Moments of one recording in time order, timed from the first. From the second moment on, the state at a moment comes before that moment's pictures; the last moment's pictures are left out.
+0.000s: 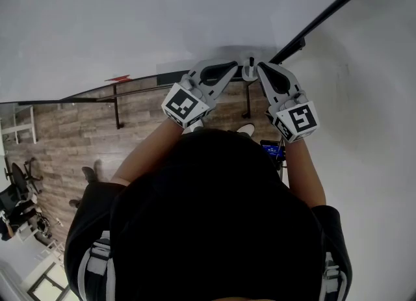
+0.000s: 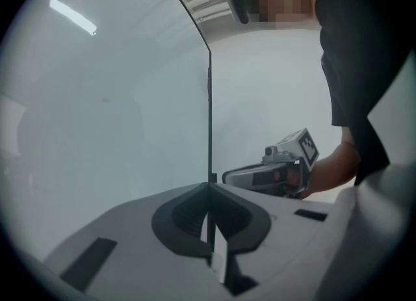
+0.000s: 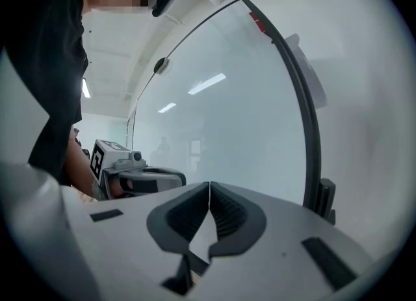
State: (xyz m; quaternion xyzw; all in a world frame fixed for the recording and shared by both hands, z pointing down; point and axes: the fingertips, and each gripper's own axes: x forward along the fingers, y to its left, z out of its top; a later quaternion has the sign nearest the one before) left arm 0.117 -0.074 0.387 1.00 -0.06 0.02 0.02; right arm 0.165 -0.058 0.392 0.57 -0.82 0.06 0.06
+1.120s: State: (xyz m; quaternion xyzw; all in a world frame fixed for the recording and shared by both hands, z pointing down) left arm 0.128 -0.060 0.382 1.00 -0.04 0.02 0.03; right arm 0.157 -0.039 0.385 0.56 -0.83 0.08 0.05
